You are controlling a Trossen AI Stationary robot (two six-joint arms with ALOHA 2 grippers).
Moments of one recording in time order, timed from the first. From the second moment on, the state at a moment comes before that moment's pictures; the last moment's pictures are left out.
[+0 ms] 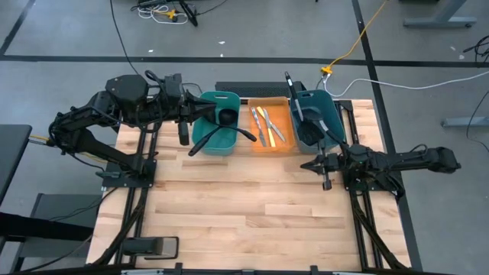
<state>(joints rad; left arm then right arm) -0.01 1.24 1.76 -0.63 -0.25 -0.09 0.02 0.34 0.01 0.25 -0.06 -0.13</state>
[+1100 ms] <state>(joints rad) -0.01 1.24 1.76 -0.63 -0.25 -0.09 -0.02 0.00 0.02 0.02 -0.08 -0.13</state>
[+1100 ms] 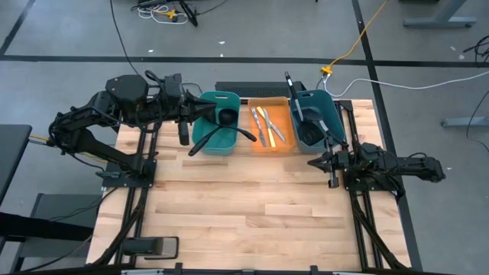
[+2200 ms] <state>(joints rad) -0.01 1.24 1.76 -0.63 -0.25 -0.09 -0.01 0.01 0.02 0.02 -0.06 -0.12</state>
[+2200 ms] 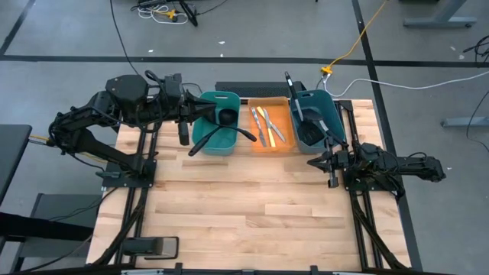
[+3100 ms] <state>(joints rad) -0.01 1.25 1.76 -0.56 -0.25 -0.07 -0.01 0.01 0.02 0.02 -0.06 -0.13</state>
